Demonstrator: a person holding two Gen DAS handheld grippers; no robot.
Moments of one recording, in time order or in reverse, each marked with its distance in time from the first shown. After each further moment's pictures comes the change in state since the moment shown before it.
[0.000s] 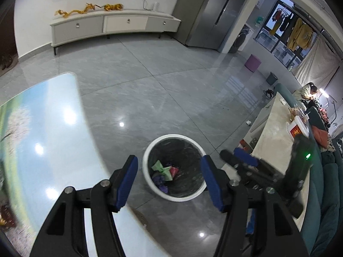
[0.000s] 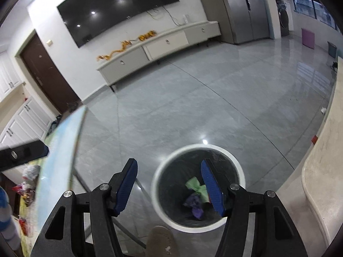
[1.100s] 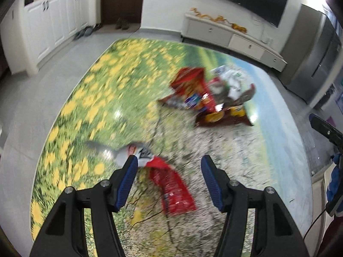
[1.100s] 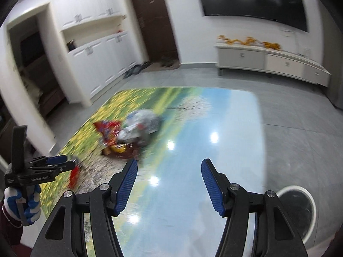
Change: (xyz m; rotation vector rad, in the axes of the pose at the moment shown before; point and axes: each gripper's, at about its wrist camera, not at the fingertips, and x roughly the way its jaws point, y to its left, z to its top) left arm -0.209 0.280 -0.250 -0.481 -0.128 0.499; right arm 0.019 0.315 -0.075 -0.627 0.170 0.437
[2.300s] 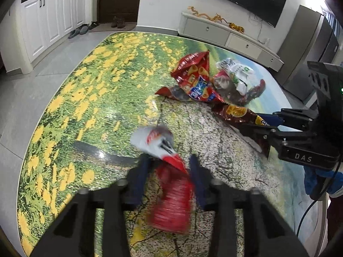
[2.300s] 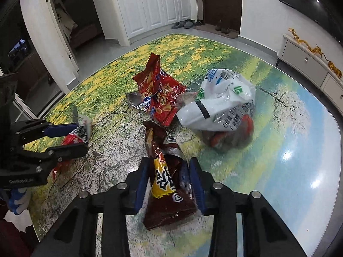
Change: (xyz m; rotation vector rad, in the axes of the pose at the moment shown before) left arm 0.031 0.001 0.001 0.020 -0.003 -0.039; right arm 0.137 0.070 0.003 -0.298 0.271 0.140
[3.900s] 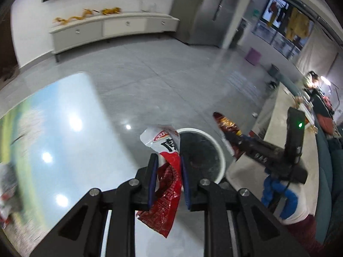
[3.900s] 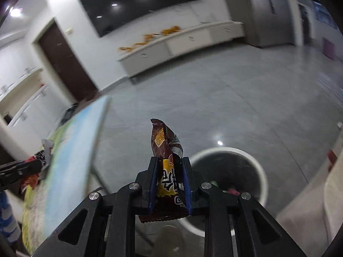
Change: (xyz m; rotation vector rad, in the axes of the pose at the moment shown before) left arm 0.048 -0.411 0.057 0.542 0.134 -0.441; right arm -0.225 -0.245 -0.283 0.930 -0.366 -0.450
